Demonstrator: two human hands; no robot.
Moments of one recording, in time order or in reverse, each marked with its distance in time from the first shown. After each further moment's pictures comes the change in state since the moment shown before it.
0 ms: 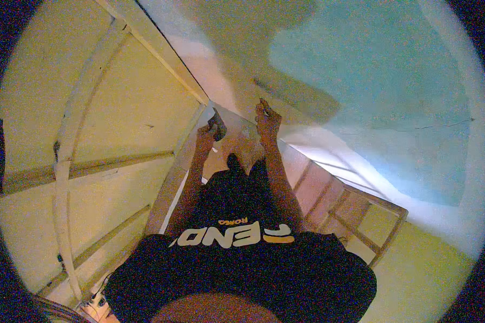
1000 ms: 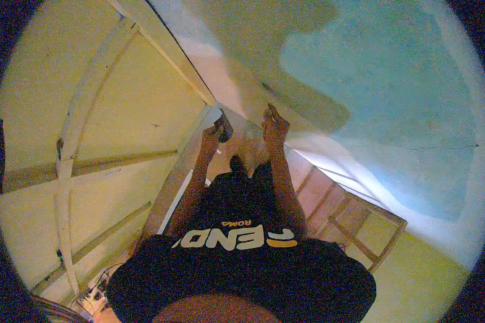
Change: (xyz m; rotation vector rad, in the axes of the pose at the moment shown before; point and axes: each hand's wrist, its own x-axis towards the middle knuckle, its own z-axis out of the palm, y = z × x) left_hand 0.002 0.014 0.004 -0.119 0.023 -0.048; right_hand 0.003 -0.006 0.003 0.052 0.017 0.024
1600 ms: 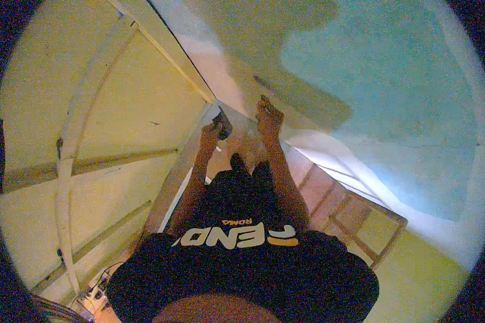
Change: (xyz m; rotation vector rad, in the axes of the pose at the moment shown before) left_hand 0.004 0.007 0.001 0.082 -0.095 -0.025; right_hand 0.043 0.037 -0.007 -0.091 -0.160 -0.315
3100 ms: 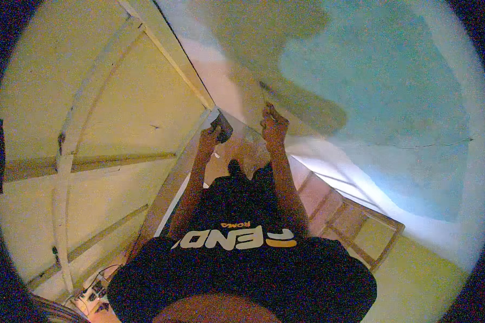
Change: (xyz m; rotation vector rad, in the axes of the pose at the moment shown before) left_hand -0.011 0.025 0.008 -0.258 0.027 0.006; right_hand -0.005 0.002 -0.024 -0.064 -0.016 -0.071
